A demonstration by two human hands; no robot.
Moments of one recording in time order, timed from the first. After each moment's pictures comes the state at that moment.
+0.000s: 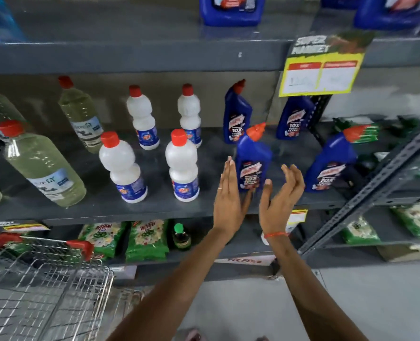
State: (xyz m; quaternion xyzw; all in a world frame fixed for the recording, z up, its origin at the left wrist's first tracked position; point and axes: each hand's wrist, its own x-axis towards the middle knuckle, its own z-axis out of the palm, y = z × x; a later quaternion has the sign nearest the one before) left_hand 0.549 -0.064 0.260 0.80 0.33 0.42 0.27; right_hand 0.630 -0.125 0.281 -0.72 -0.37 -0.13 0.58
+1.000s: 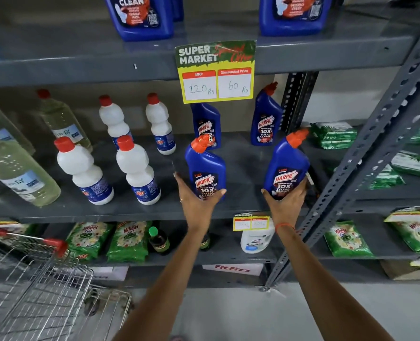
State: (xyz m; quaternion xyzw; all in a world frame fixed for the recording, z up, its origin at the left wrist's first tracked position) left_hand 0.611 -0.089 0.260 0.59 0.52 0.47 0.41; right_hand 0.799 -0.160 0.240 -0.79 -0.25 0.04 0.55
